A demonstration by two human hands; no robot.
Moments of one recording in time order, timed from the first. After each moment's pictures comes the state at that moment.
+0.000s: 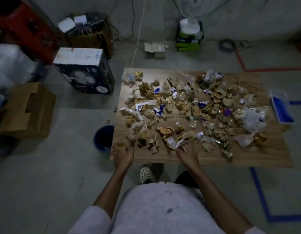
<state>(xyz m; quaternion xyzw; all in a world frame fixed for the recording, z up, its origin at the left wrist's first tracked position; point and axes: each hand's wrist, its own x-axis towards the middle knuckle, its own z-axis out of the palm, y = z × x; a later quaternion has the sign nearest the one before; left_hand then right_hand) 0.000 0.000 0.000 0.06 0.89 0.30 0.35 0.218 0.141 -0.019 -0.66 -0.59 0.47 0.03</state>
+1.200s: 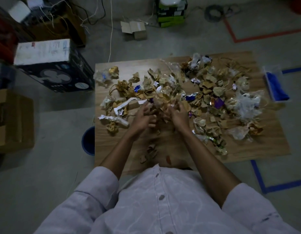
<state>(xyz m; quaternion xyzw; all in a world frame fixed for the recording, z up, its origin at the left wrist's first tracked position) -0.003 0.223 0.046 0.22 0.70 0.40 0.55 0.138 0.303 0.025 -0.64 -0.51 0.54 0.20</state>
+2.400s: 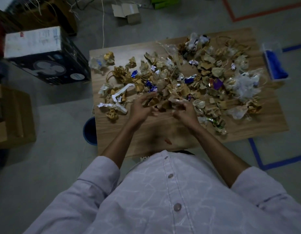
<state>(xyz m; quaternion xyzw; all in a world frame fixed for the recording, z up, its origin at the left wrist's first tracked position) 0.002 0.198 0.036 0.28 0.67 0.45 0.52 0.199 0.270 -0.001 -0.60 -0.58 0.53 0.16</state>
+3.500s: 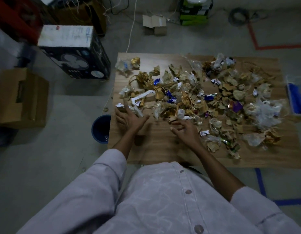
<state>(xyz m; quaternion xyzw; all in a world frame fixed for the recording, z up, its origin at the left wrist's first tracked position) -0.067 0.162 -0.042 0.17 0.93 0.19 0.26 0.163 0.244 -0.016 -0.48 -0.75 0.44 0.08</state>
